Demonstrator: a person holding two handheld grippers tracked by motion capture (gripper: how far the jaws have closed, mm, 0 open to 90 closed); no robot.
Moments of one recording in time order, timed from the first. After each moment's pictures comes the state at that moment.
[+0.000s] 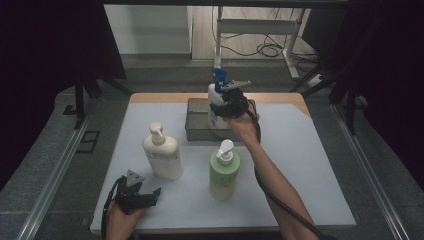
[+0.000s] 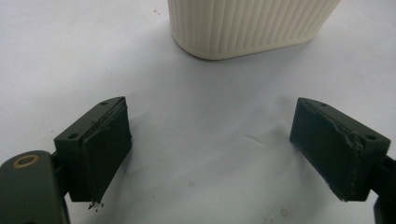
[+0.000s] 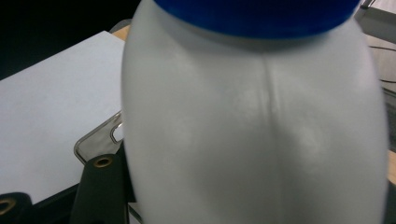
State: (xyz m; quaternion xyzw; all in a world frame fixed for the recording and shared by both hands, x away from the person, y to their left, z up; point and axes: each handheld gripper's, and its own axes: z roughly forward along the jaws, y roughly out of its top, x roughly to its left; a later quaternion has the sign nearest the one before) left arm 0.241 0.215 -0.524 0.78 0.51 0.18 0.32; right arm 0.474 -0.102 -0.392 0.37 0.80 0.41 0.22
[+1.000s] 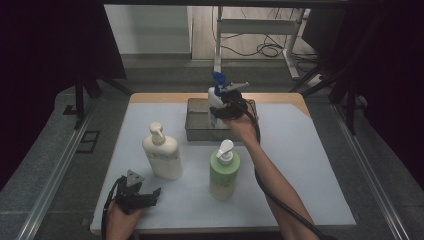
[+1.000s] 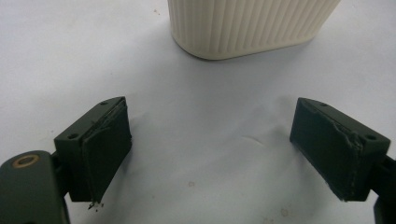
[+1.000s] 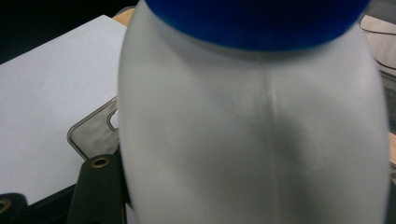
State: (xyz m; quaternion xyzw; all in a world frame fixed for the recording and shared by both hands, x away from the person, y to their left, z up) left arm 0.241 0.215 -0.524 0.78 0.51 0.18 0.32; right arm 0.480 -0.102 -0.403 0.38 0.81 0.40 0.19
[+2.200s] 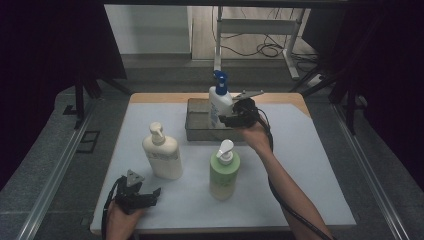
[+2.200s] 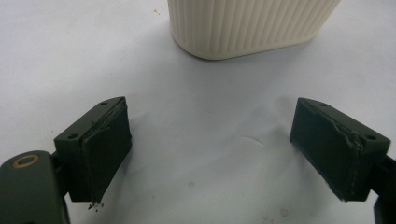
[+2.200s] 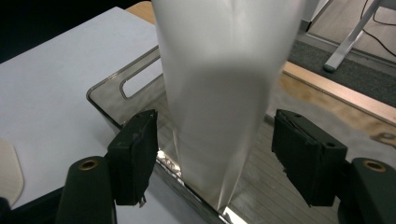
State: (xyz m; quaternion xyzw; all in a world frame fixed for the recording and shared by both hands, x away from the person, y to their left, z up) left arm 0.241 0.215 -0.524 0.78 0.51 0.19 0.32; right arm 0.454 -0.140 -0.409 0.37 0.81 0.41 0.17
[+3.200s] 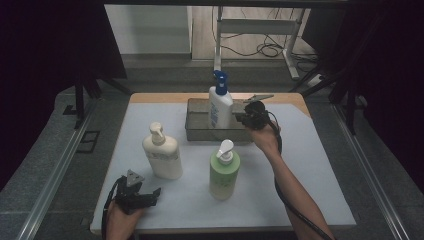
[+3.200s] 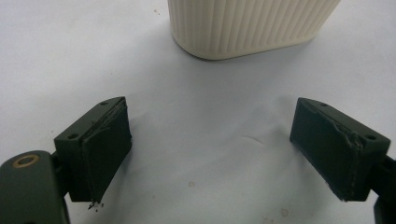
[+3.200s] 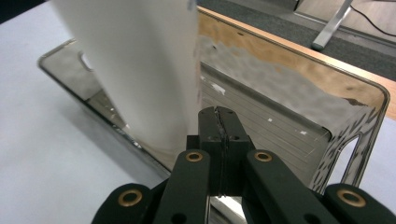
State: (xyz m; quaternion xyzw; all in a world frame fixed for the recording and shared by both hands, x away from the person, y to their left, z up) left arm 0.241 0.215 -0.524 0.78 0.51 0.18 0.32; right arm 0.462 -0.172 -0.426 0.40 0.81 0.39 0.17
